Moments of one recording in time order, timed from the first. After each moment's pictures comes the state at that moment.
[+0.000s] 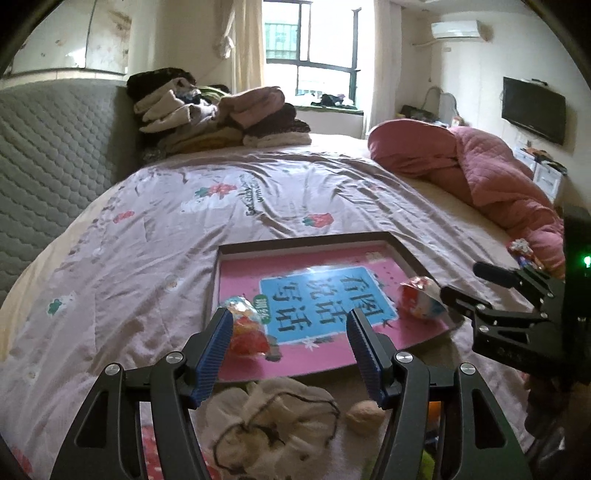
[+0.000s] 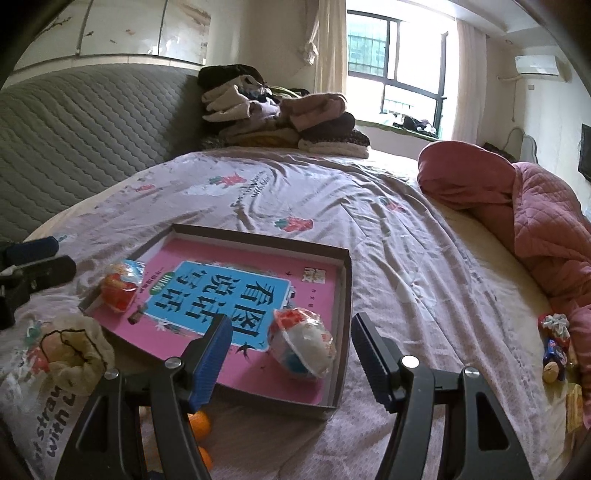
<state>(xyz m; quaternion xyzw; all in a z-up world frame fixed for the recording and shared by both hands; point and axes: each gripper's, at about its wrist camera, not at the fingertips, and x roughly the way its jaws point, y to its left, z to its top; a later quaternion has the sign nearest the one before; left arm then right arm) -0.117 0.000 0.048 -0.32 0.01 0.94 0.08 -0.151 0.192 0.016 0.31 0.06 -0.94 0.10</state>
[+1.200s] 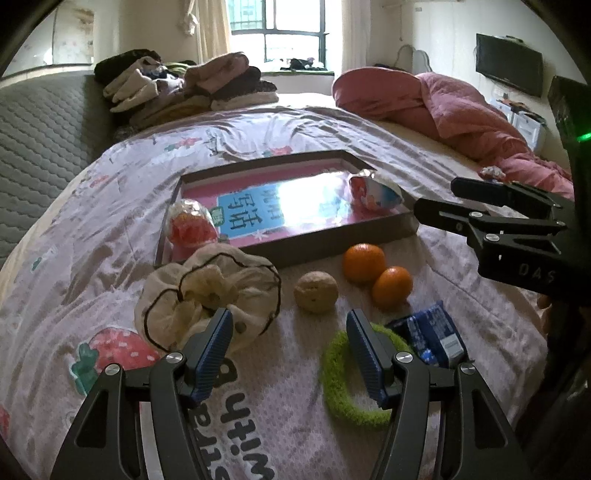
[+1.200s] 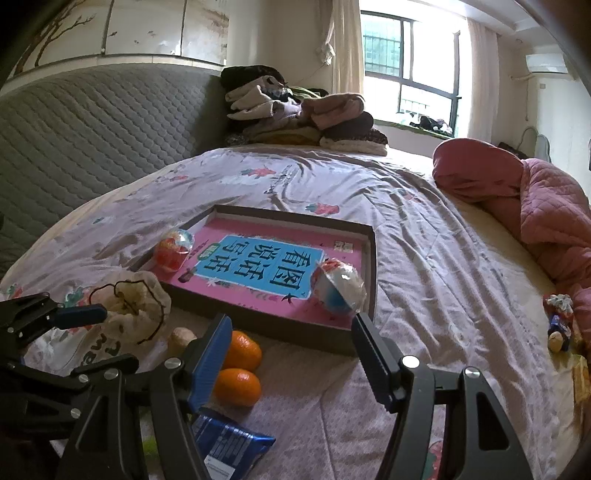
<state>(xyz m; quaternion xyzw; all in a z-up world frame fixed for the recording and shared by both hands) -0.043 0.031 -0.014 -0.38 0.05 0.91 0.12 -0.085 0.185 0.009 0.32 0.06 -0.94 0.13</state>
